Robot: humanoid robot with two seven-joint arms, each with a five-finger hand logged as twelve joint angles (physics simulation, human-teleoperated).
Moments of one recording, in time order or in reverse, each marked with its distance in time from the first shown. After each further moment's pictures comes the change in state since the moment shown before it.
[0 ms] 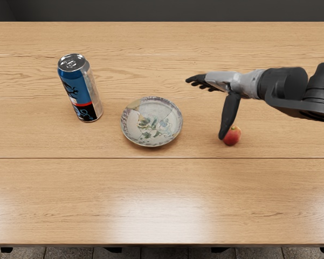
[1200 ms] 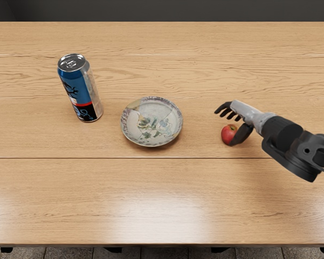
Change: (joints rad) left arm 0.000 0.000 0.000 0.000 0.000 0.000 0.000; right arm -0.335 0.058 -0.008 -0.034 -0.402 -0.350 -0.001
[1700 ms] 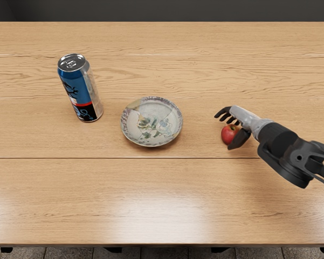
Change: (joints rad) left arm 0.000 0.000 0.000 0.000 0.000 0.000 0.000; right arm -0.033 0.036 -0.010 -0.032 -0.029 -0.048 0.000
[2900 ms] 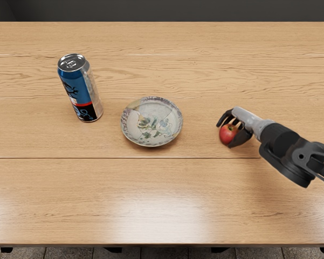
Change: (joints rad) left arm 0.001 0.000 0.000 0.000 0.000 0.000 0.000; right arm -0.007 -0.004 0.013 -0.009 0.035 0.006 0.000
